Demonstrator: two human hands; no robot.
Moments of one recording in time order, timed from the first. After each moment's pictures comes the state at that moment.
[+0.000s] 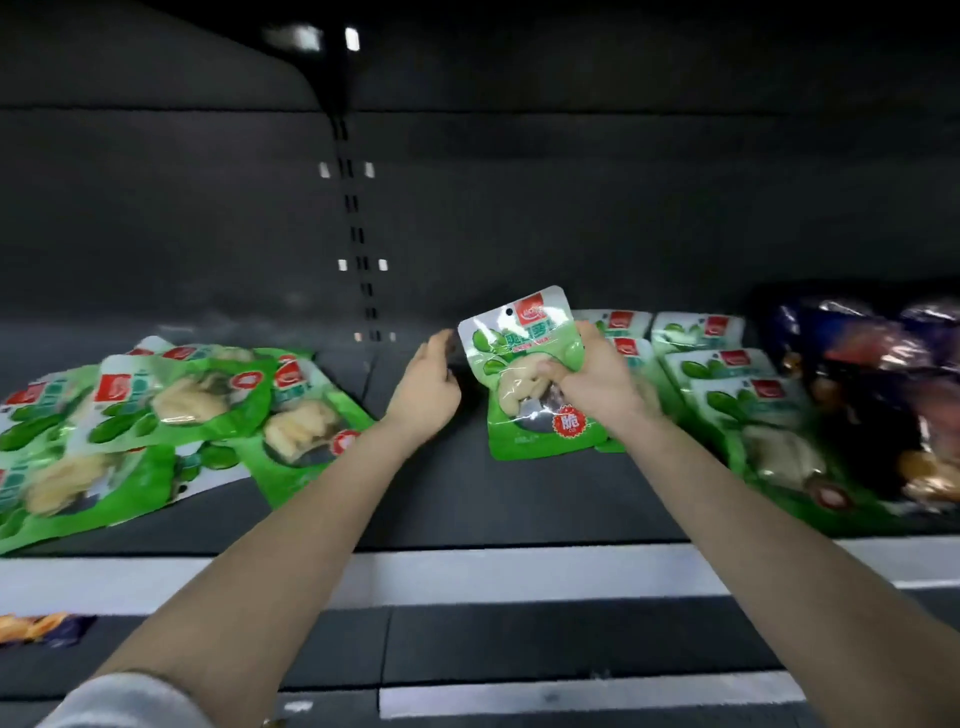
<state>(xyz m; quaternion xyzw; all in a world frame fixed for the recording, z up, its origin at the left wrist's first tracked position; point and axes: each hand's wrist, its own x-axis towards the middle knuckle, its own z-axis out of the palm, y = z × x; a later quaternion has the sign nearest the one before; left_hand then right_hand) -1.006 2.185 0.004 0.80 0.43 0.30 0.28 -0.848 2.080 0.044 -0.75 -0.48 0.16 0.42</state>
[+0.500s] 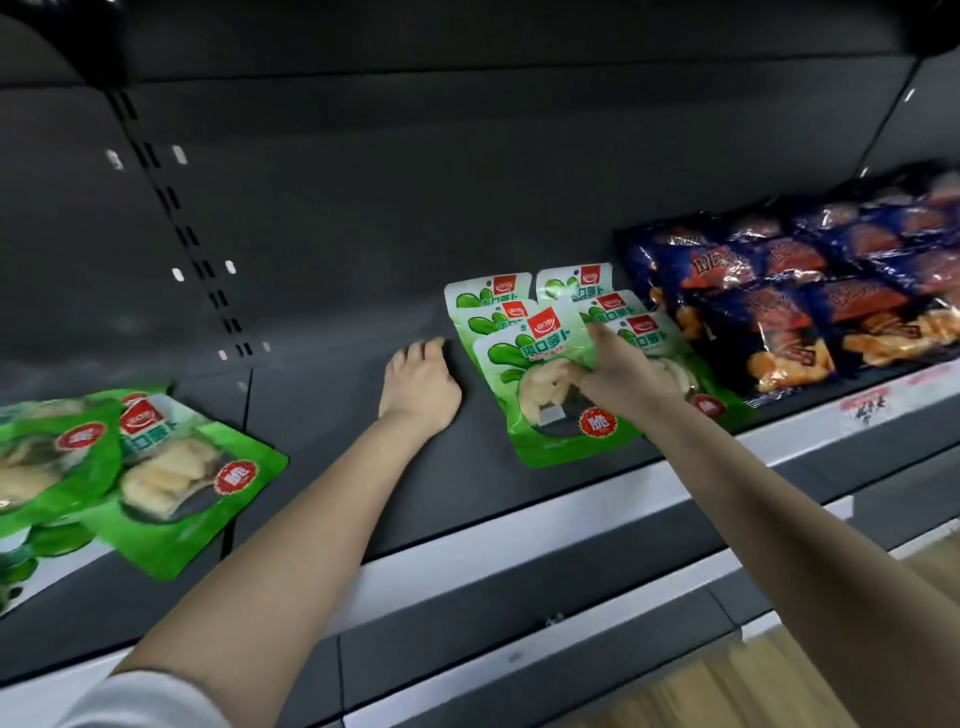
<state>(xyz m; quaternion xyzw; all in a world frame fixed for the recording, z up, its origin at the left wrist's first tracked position) -0.922 2.161 -0.018 0.91 0.38 0.14 0.11 -0.803 1.989 0.041 -0.86 -0.39 0.12 0.30</state>
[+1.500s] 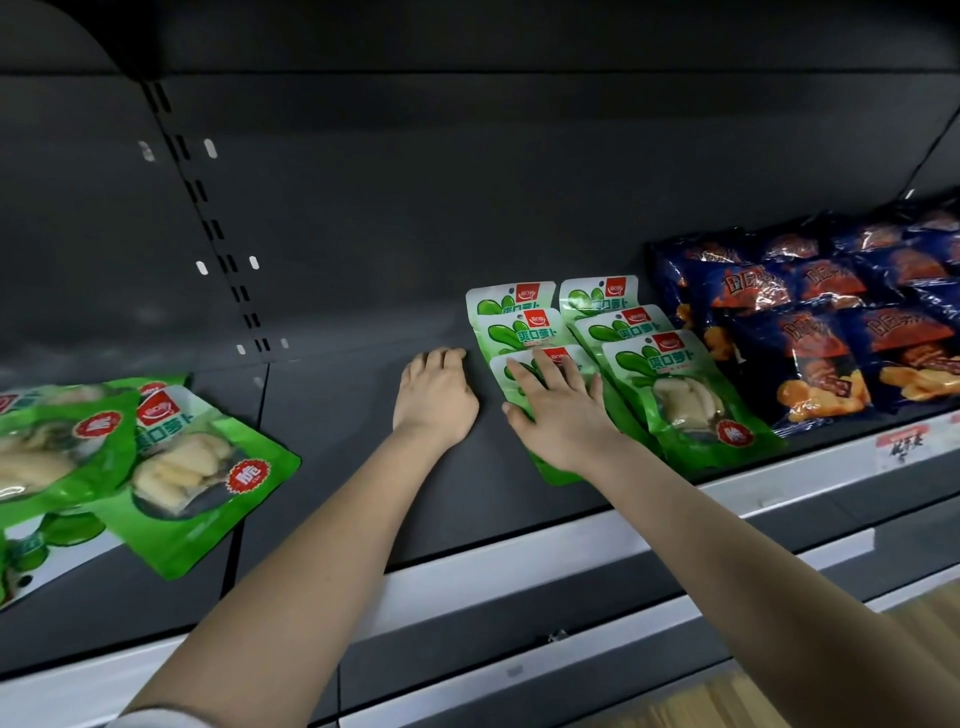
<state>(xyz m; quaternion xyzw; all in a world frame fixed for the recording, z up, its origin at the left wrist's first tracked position) -0.924 2.158 -0.019 0.91 0.38 0.14 0.12 -0.825 2.038 -0.007 -0.86 -0.51 0.05 0.07</state>
